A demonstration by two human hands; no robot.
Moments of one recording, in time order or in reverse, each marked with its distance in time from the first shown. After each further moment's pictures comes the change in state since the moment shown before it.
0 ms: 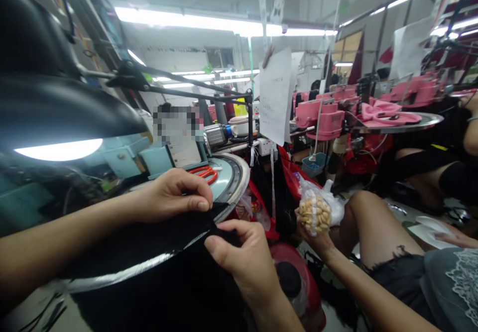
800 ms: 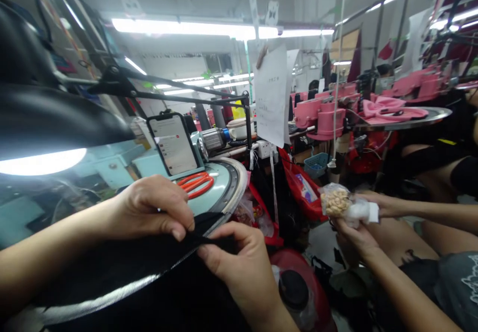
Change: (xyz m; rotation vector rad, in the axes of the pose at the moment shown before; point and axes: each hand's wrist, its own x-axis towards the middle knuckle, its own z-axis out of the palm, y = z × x) left_hand -0.008 0.006 -0.014 0.062 -0.097 0.097; right_hand 0.012 -0.006 0.004 0.068 -0.092 -0.098
